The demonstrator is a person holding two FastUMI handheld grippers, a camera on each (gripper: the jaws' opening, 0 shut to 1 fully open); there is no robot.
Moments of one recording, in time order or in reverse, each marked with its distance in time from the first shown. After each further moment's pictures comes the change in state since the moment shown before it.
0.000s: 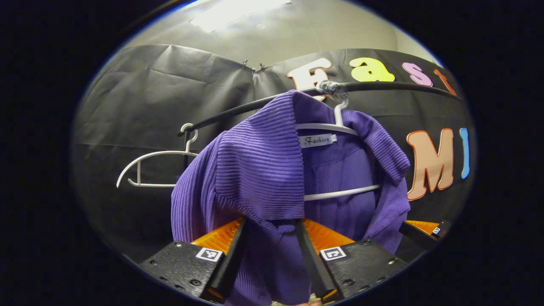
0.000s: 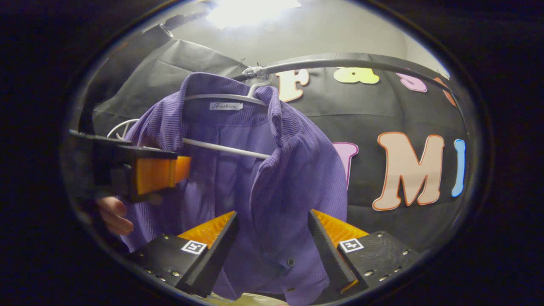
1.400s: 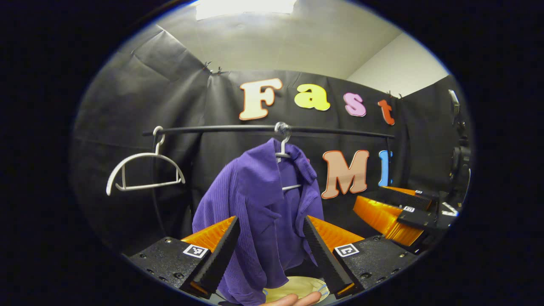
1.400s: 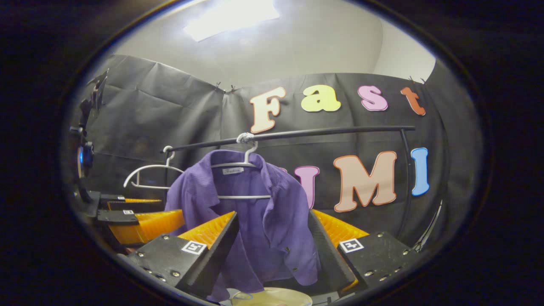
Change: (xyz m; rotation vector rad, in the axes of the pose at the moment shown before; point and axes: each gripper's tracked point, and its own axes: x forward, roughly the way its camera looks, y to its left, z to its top) left arm -0.125 0.013 0.019 -0.106 0.042 -0.562; right arm -0.155 0.000 0.109 0.102 -0.029 -0.182
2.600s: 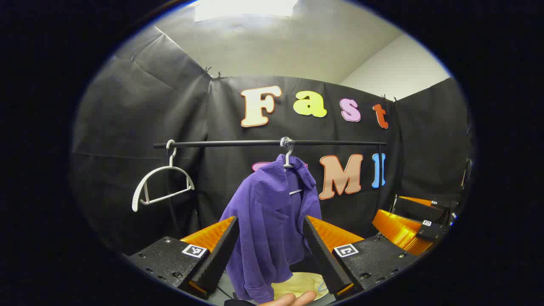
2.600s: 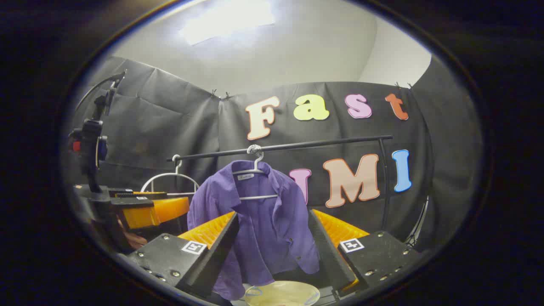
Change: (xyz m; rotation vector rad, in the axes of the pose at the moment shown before) left arm -0.068 0.032 0.051 0.021 -0.008 -0.042; right arm -0.097 0.048 0.032 0.031 -0.029 -0.087
